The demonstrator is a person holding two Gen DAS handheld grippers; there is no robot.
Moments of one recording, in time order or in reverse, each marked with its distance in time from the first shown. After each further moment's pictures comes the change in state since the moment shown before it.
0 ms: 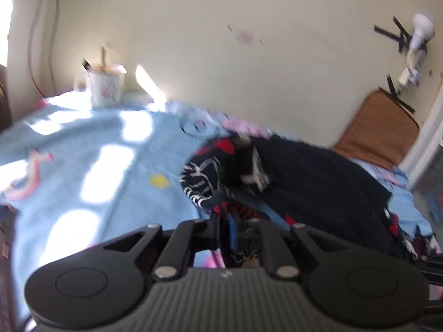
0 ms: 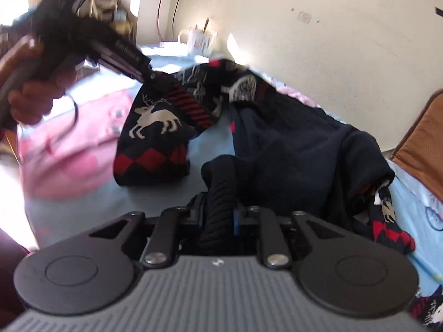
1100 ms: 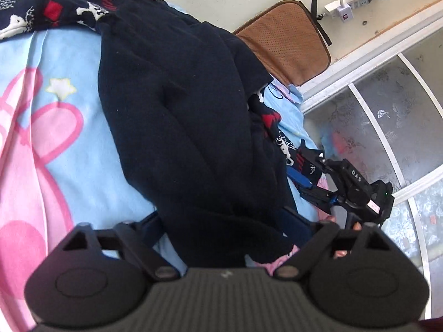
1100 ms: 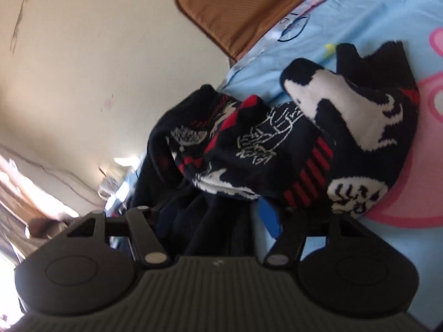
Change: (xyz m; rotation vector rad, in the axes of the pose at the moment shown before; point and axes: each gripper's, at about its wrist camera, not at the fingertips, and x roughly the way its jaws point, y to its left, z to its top) left arm 0.020 -0.092 -0.104 -0.172 0.513 -0.583; right arm -0.066 -0.197 -0.153 1.095 -0.277 -0.022
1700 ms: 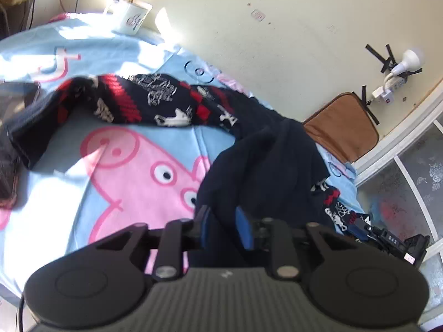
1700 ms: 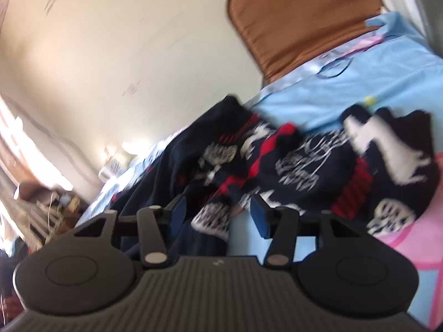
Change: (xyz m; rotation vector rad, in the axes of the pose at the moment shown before) left arm -0.158 0.052 -0.012 -0.101 -0.301 0.259; right arm 0.000 0.064 -0.029 -0.395 0.105 -0.020
